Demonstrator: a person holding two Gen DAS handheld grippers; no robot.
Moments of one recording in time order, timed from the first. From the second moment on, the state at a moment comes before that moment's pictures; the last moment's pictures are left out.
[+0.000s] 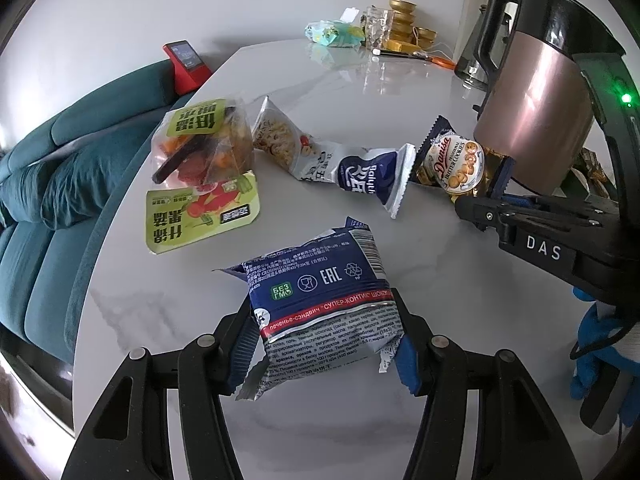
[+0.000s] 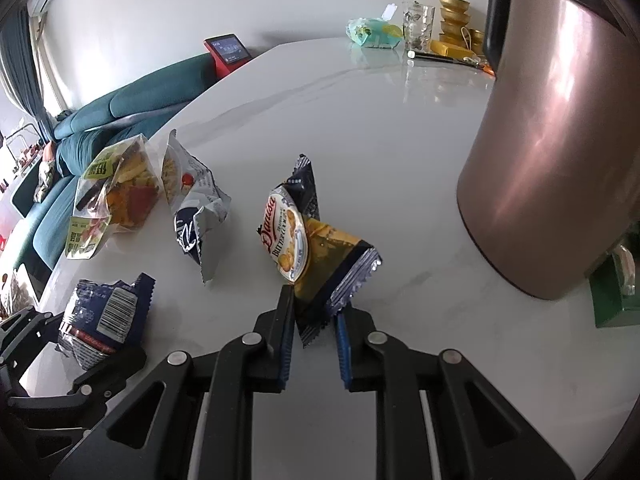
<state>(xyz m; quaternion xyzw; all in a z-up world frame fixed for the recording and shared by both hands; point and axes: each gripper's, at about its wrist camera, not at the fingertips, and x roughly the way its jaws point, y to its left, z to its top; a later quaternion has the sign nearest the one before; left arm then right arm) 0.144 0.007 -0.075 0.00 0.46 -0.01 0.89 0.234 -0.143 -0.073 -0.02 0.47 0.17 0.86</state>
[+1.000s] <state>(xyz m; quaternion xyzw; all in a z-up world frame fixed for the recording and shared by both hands) 0.129 -0.006 -0.047 0.01 0.43 -0.05 0.90 0.170 -0.175 -0.017 0.01 0.43 0.15 0.89</state>
